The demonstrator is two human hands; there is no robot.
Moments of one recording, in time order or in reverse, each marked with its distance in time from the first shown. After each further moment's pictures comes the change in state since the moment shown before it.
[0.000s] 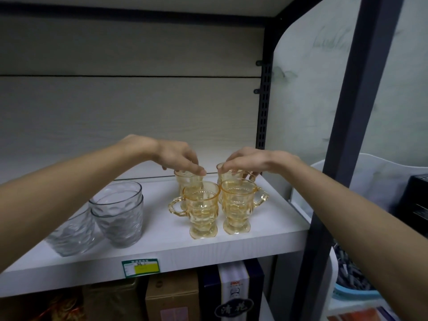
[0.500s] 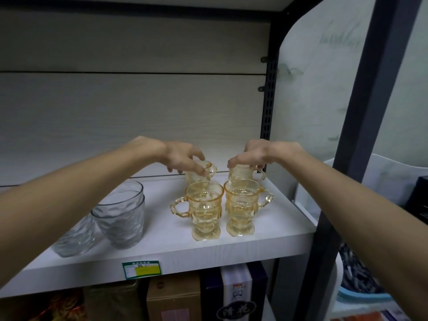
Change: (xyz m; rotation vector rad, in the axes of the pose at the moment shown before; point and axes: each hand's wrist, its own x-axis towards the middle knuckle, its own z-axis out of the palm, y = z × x) left_hand 0.009 0.004 0.005 -0.009 -0.009 -0.063; right_hand 0.026 0.001 -0.016 -0.268 0.071 0.180
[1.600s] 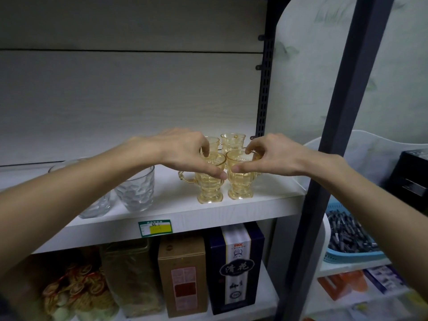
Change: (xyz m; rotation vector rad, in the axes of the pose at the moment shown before) left_hand -0.088 0.039 0.034 0.201 0.206 0.068; right_hand -0.129 0.008 0.039 0.042 0.217 -0.213
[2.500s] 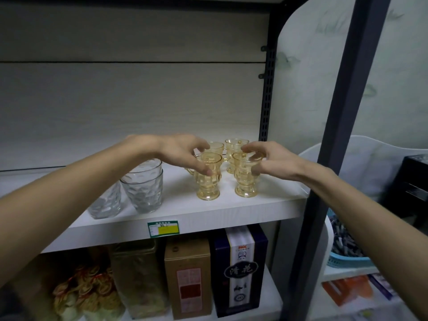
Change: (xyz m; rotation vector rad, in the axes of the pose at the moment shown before) left_hand 0.007 -0.033 -0.002 -0.209 -0.126 0.035; right_hand 0.009 0.007 0.016 0.361 0.005 -0.028
